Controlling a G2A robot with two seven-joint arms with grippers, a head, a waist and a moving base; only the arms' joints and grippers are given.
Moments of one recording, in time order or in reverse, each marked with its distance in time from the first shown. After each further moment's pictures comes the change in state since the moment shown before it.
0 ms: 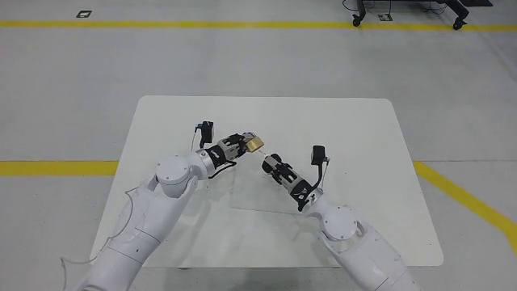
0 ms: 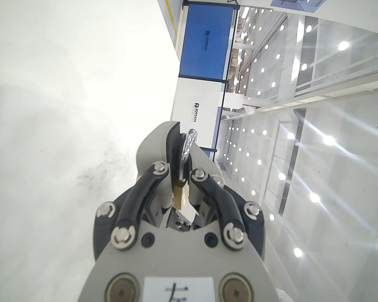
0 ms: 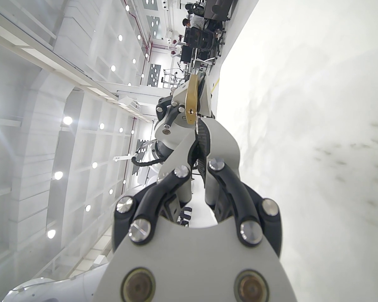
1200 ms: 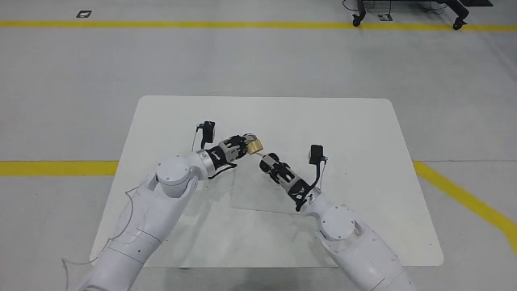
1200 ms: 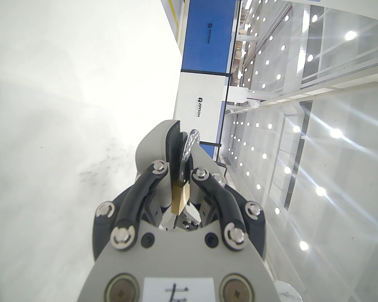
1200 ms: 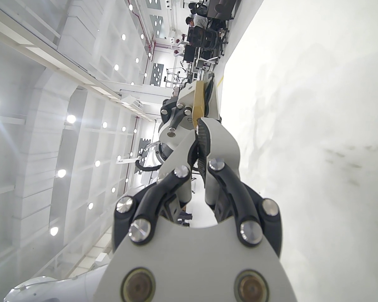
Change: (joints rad) left arm 0.006 -0.012 -0.014 0.002 0.063 -0.007 -0.029; right arm -0.001 -0.030 0.011 0.005 -0.035 -0.006 -0.005
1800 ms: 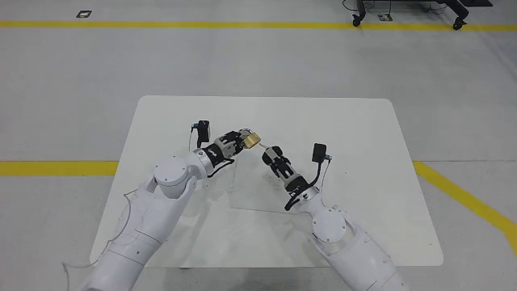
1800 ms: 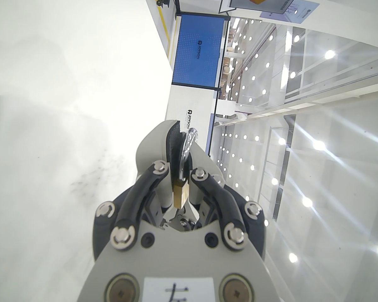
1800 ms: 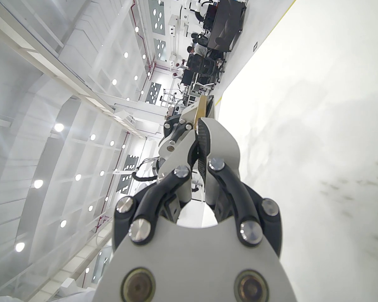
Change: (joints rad) left arm 0.020 -0.008 -0.035 -0.010 -0.043 -0.001 0.058; right arm 0.015 -0.033 -0.036 0.006 -0.132 0.017 -0.198
